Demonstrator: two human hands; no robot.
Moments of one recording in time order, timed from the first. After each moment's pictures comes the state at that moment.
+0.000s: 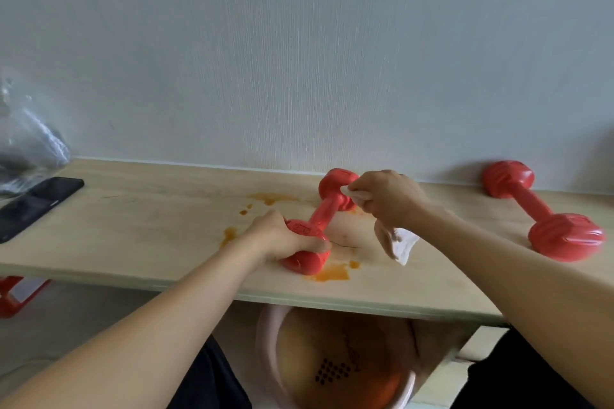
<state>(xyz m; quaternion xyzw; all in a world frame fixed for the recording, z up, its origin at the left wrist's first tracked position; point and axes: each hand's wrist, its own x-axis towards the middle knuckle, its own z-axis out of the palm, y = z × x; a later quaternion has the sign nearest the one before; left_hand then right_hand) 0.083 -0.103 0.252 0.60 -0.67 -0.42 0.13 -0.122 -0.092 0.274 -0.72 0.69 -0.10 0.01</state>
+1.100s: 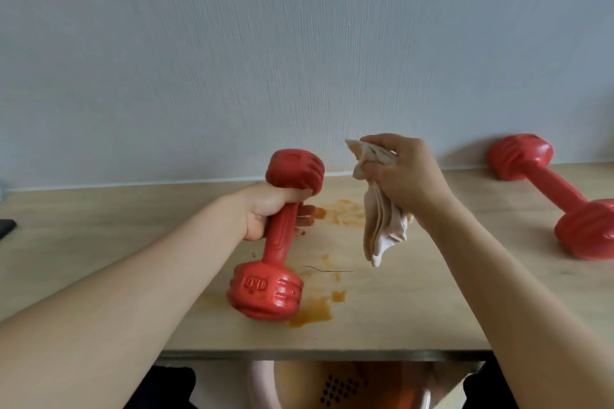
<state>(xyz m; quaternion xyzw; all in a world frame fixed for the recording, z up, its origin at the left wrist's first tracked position) 0.014 -0.199 0.254 0.51 -0.52 -0.67 0.16 -0.161 -0.113 0.276 -0.51 0.65 -0.52 0.22</state>
